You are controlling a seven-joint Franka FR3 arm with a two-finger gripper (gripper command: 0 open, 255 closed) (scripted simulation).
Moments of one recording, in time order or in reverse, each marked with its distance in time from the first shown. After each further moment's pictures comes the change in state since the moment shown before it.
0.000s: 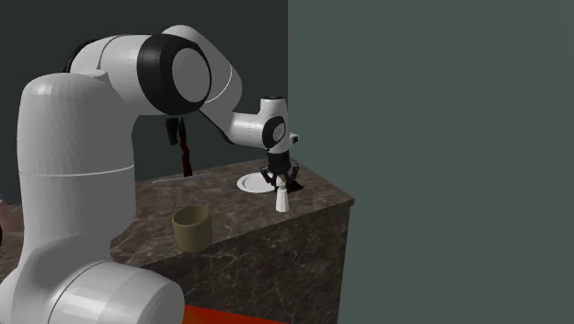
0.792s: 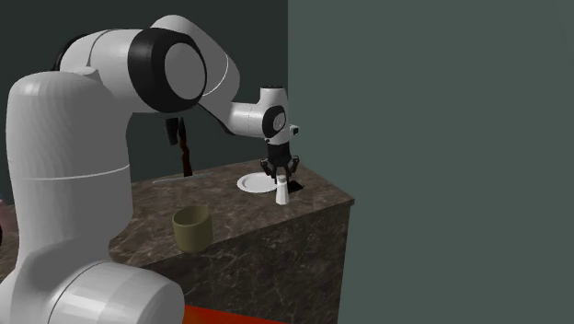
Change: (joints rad) arm 0.002 -0.040 -0.004 0.031 -0.011 -0.070 0.006
